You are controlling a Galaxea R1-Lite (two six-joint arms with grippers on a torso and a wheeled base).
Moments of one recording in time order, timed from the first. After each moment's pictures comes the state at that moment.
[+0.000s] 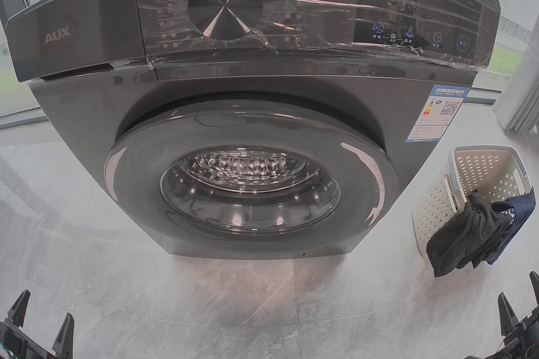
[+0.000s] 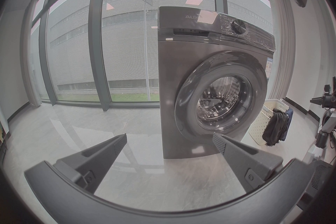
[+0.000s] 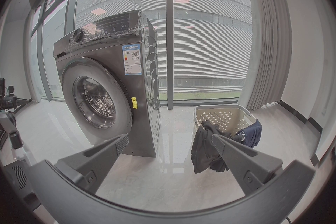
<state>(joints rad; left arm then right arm) 0.00 0.02 -0.02 0.00 -0.02 0.00 -0.01 0.02 -0.02 0.00 0.02 -0.01</state>
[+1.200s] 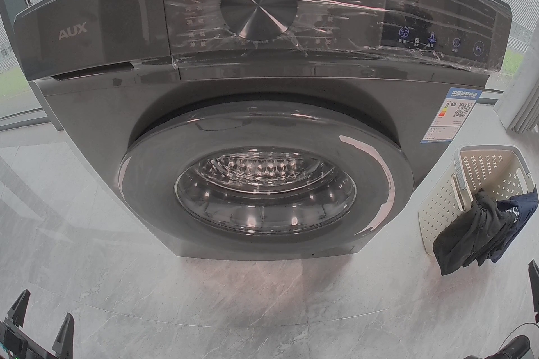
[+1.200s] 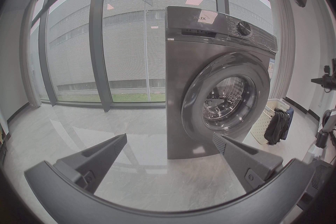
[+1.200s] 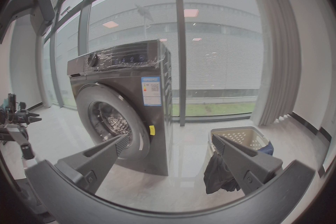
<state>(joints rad) 0.00 0.02 -0.02 0.00 -0.02 0.00 0.03 0.17 -0.24 -0.05 0.10 -0.02</state>
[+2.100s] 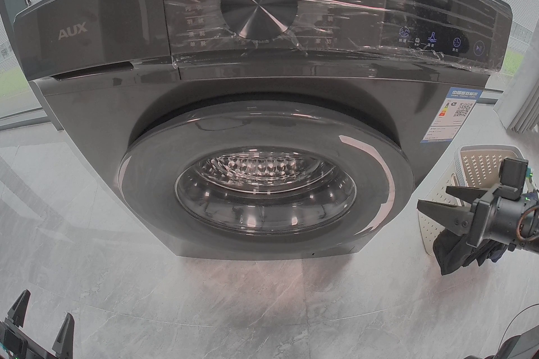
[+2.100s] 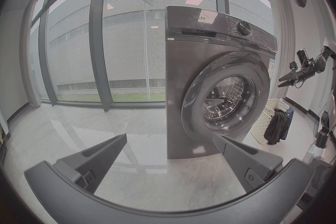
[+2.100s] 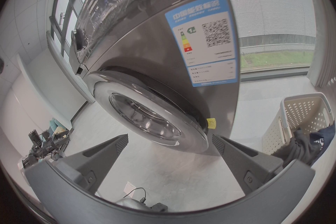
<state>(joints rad) 0.00 0.02 -0.02 0.00 -0.02 0.00 0.45 1.18 -0.51 -0.42 0.12 0.21</state>
